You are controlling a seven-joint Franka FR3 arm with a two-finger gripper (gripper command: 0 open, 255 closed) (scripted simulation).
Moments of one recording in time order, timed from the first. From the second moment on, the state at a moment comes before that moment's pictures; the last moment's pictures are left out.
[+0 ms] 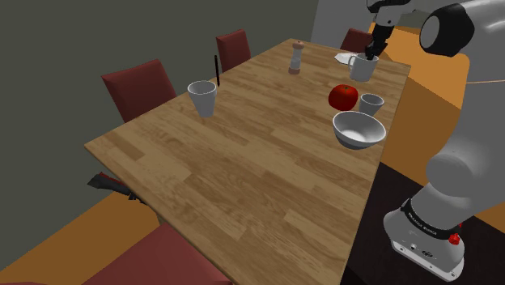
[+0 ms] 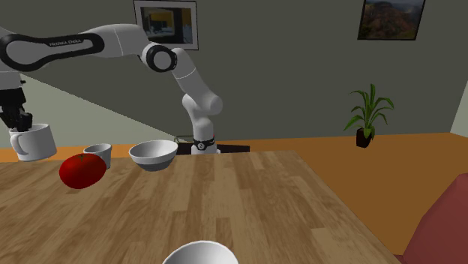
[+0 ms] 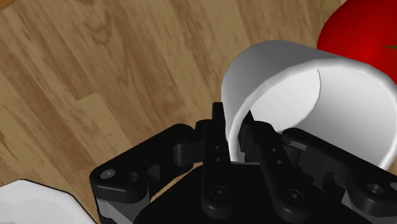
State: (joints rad) arm -0.54 0.54 -0.34 -1.26 0.17 1.75 -0.67
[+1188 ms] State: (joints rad) arm -0.53 0.59 -0.33 -1.43 0.18 1.96 -0.68
